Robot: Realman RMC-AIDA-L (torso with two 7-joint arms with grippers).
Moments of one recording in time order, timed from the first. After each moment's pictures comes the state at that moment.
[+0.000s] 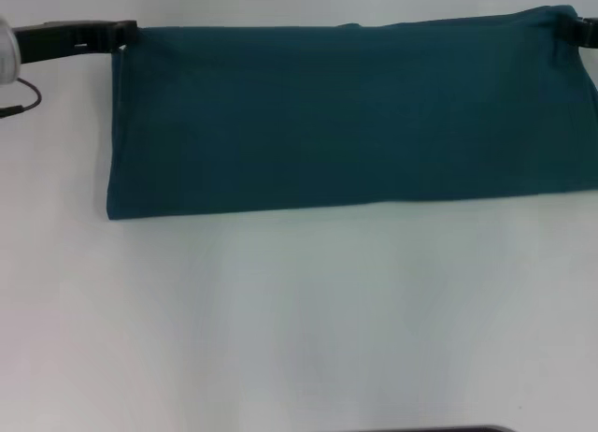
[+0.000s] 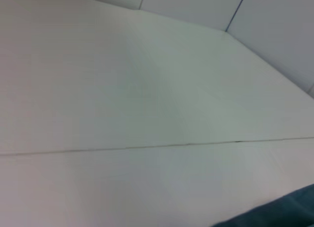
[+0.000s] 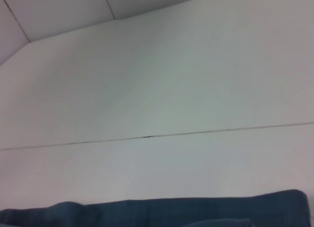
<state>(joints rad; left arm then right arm) -0.72 -2.09 -2.62 -0.67 -0.86 1.08 -1.92 0.63 2.02 -0.30 -0.64 -2.32 -1.06 1.81</state>
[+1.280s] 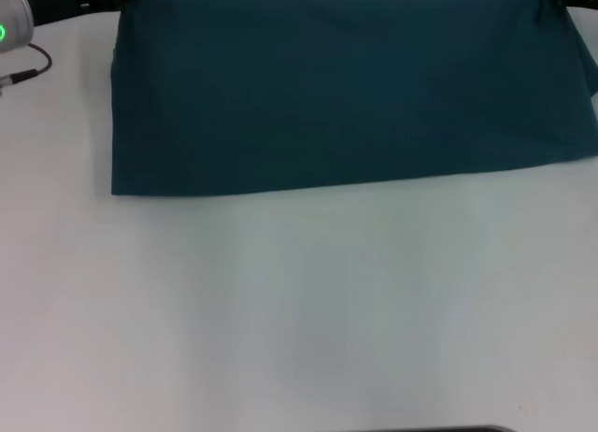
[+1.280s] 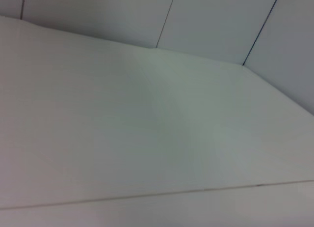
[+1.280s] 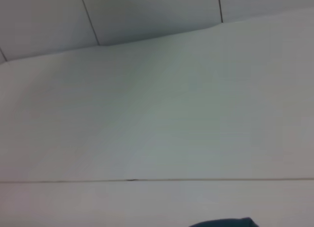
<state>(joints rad) -0.76 -2.10 -2.59 -0.65 -0.94 0.93 -1.91 0.69 2.03 -0.44 -0.57 -2.18 -0.81 1.77</state>
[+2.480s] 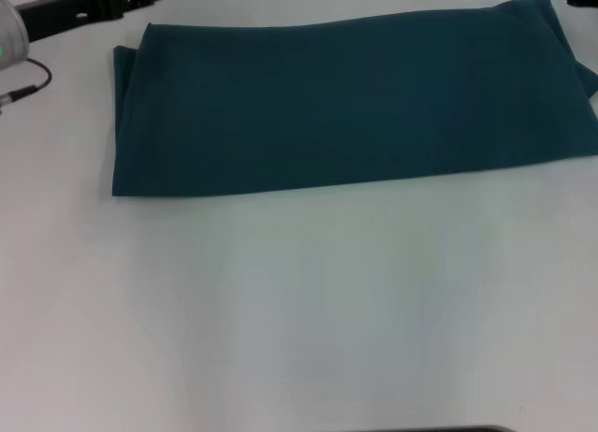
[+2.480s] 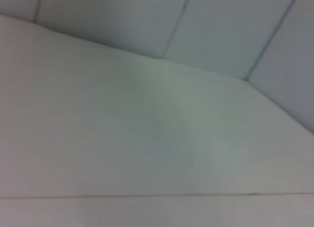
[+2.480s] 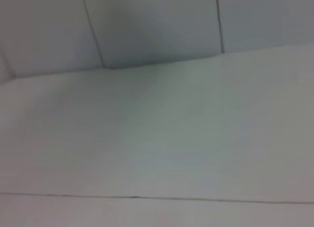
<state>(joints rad) -0.68 -2.14 -2.57 -0.73 -1.02 0.99 -1.90 0.60 2.06 -0.49 -0.67 -2.02 -0.88 1.64</state>
